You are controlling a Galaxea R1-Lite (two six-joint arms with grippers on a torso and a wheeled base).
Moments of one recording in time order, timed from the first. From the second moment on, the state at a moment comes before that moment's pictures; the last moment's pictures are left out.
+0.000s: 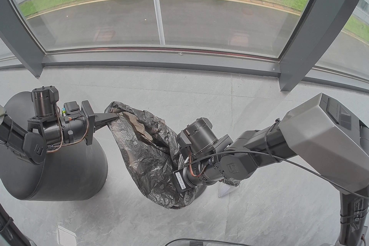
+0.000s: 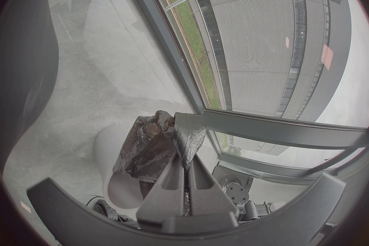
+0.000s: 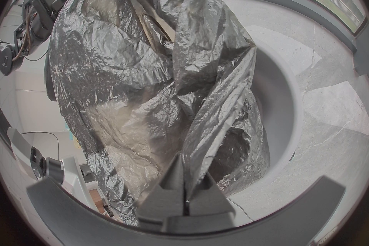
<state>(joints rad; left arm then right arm) -0.04 1.84 -0.77 -0.75 -0.73 -0.98 0.80 2.30 -1.44 0.06 0.07 0.28</state>
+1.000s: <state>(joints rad) -0.12 1.96 -0.64 -0.76 -0.68 -0.70 0.73 2.19 -0.96 -0.47 -0.02 0.29</state>
